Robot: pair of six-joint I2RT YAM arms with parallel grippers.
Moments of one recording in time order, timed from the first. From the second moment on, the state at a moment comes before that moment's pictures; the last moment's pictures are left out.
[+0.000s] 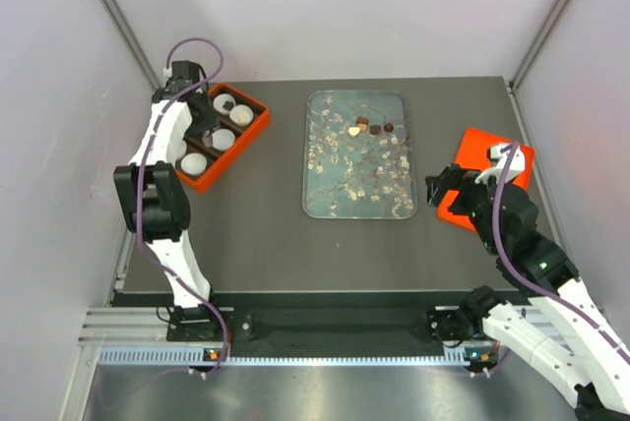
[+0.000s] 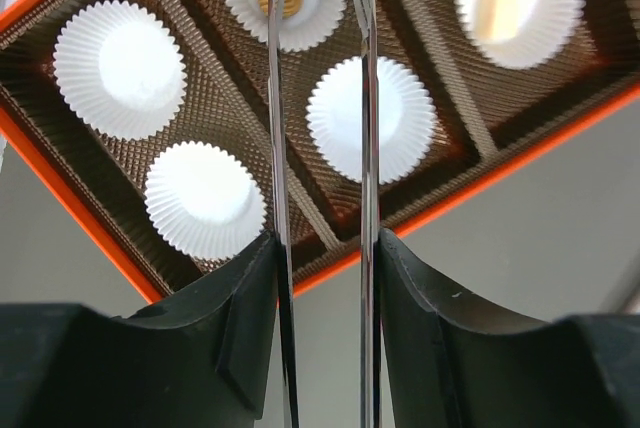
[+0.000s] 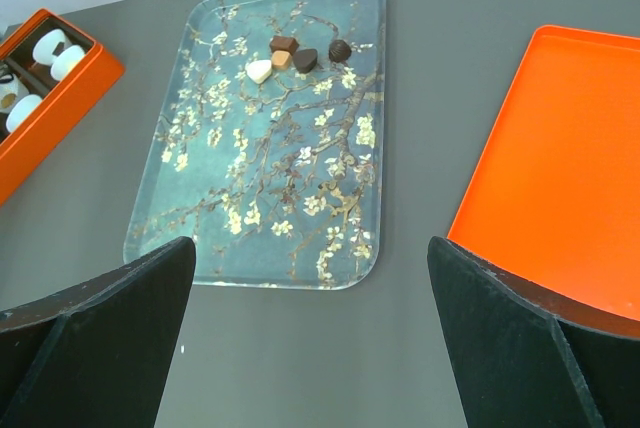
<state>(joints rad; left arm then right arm) 0.06 1.96 1.78 -0.77 -0.16 -0.34 0.56 0.56 0.80 -0.52 0.40 0.39</state>
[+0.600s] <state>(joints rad) -0.54 1.77 1.67 -0.63 -0.05 -0.30 0.56 0.55 0.80 -0.52 0.40 0.39</state>
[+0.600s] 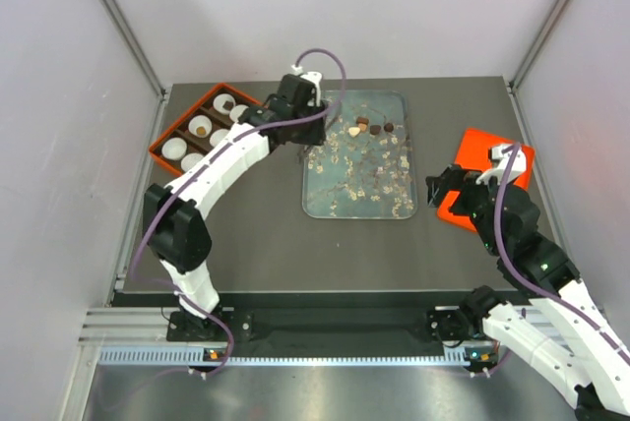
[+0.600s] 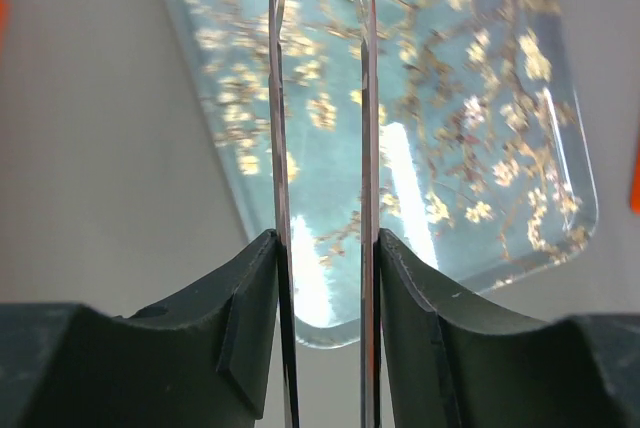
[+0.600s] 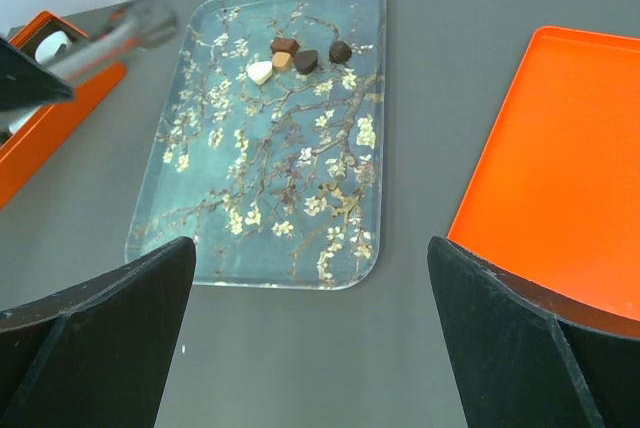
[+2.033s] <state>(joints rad) -0.56 2.06 1.72 -0.51 0.04 -0.12 0.56 0.55 0.80 -0.52 0.46 0.35</state>
